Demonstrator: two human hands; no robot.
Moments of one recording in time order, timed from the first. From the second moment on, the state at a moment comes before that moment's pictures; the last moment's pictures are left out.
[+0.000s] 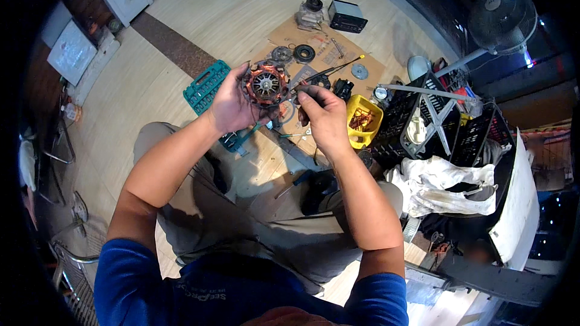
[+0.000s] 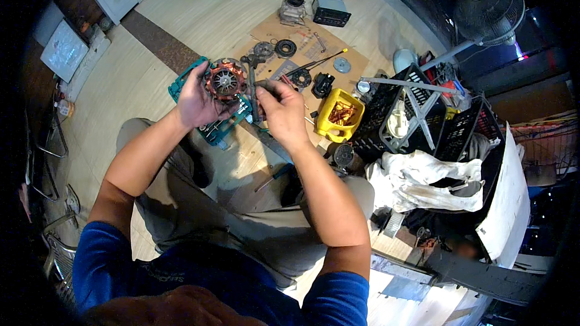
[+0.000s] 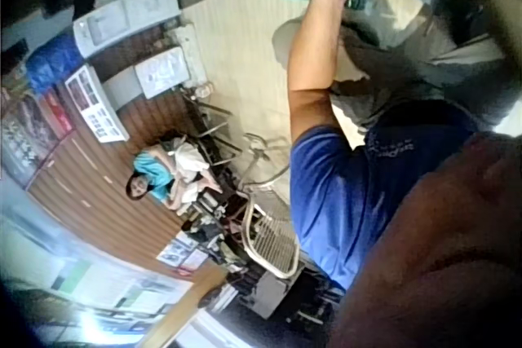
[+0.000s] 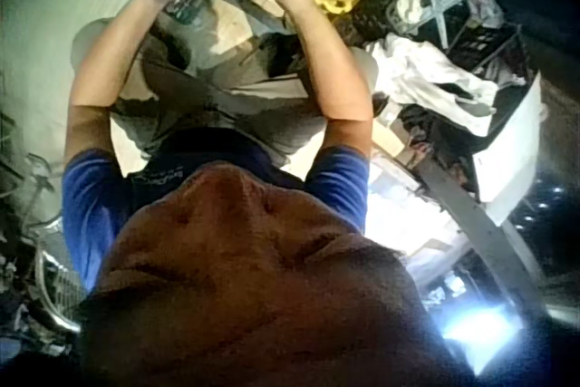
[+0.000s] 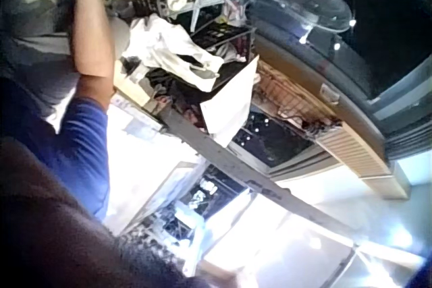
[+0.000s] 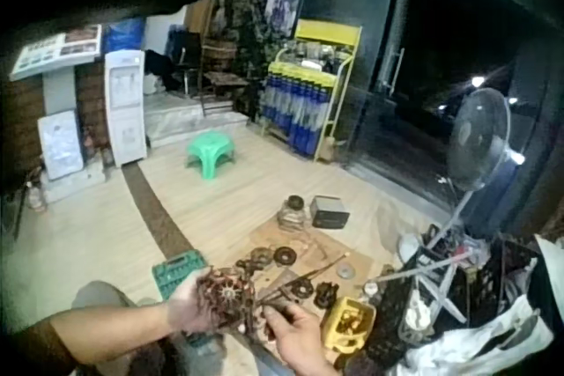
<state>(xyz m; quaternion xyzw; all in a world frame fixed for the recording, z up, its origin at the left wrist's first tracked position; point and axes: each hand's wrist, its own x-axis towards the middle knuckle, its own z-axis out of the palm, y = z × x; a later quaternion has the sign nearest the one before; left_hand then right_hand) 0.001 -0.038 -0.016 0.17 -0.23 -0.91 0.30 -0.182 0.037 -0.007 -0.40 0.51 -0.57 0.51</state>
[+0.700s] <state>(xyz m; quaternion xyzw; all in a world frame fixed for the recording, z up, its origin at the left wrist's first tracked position) 0.007 -0.045 -0.028 0.16 -0.26 -0.92 0.24 -0.178 0.041 -0.003 -0.46 0.53 -0.52 0.49</state>
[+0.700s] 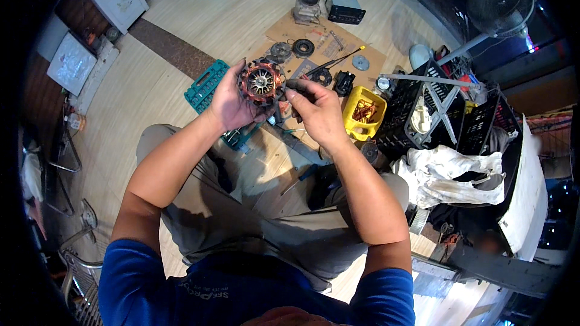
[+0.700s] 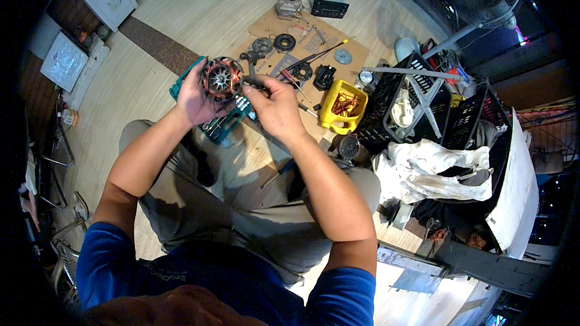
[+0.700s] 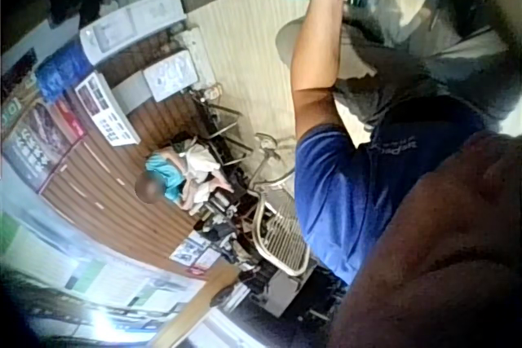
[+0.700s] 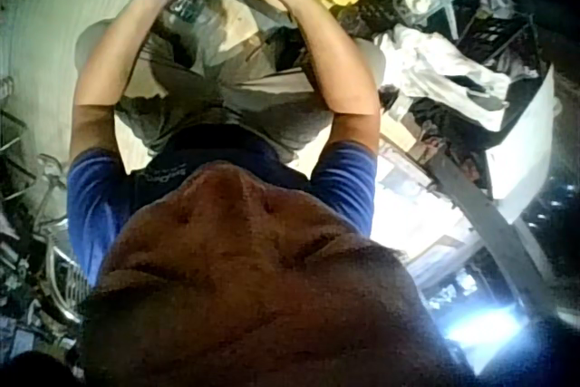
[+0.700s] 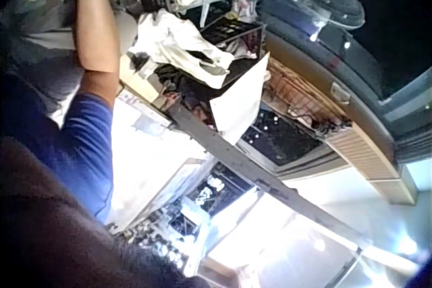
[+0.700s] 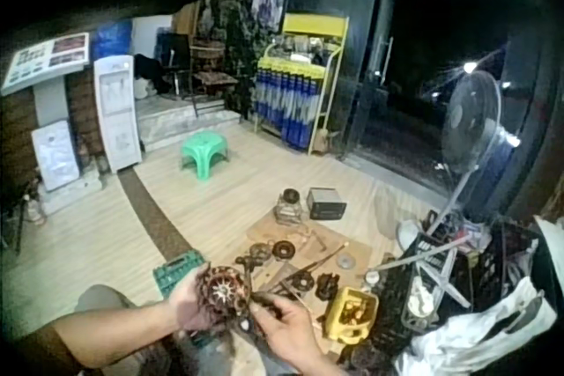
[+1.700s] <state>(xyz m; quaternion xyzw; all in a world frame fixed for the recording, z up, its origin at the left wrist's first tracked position) 0.003 -0.039 -0.022 0.14 -0.26 -0.93 0.22 -0.192 0.043 -0.008 -0.76 0.47 -0.43 0.11</state>
